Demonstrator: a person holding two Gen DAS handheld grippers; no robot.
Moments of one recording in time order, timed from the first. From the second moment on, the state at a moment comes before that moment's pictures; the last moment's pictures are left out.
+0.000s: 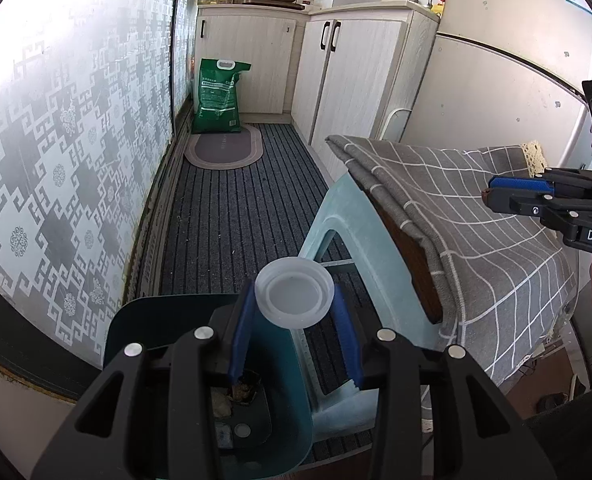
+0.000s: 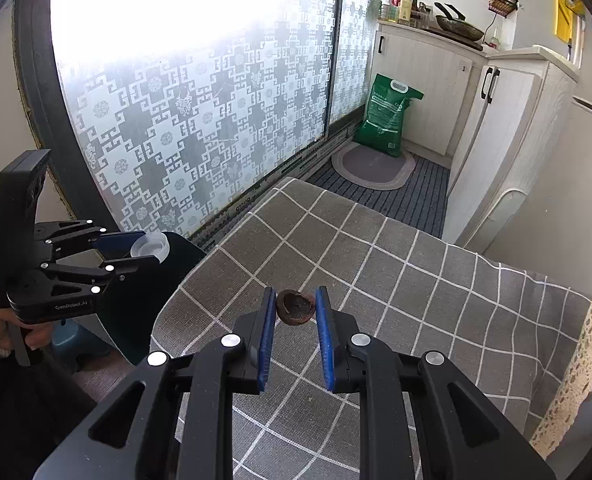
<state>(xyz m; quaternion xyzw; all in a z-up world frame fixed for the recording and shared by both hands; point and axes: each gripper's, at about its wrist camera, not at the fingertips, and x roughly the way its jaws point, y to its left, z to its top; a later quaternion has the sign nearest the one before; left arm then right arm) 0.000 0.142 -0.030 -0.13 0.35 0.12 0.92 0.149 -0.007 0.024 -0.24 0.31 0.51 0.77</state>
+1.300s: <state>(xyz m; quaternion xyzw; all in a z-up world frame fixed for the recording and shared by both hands) -0.038 0.190 -0.126 -0.13 0.51 0.14 0.84 0.069 0.098 -0.002 -0.27 0.33 0.59 0.69</state>
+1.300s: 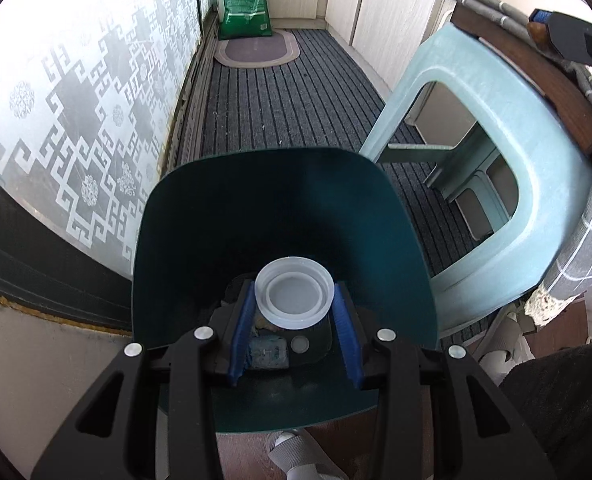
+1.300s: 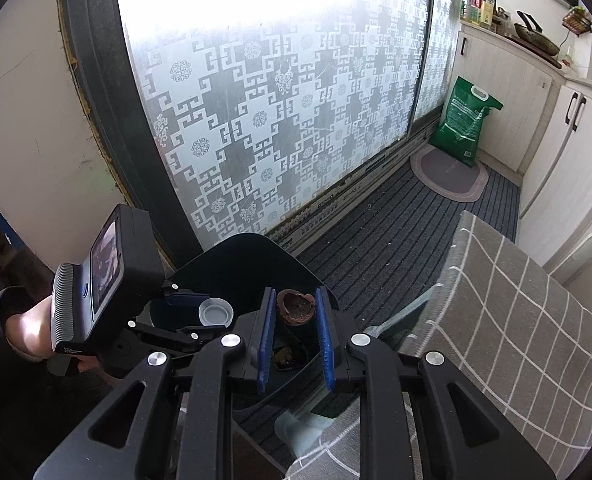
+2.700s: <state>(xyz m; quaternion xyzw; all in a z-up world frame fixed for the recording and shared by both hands) -0.096 0.217 -0.040 -0.15 0.32 0.17 0.92 0.006 0.165 -0.140 -0.42 0.44 0.55 0.58</state>
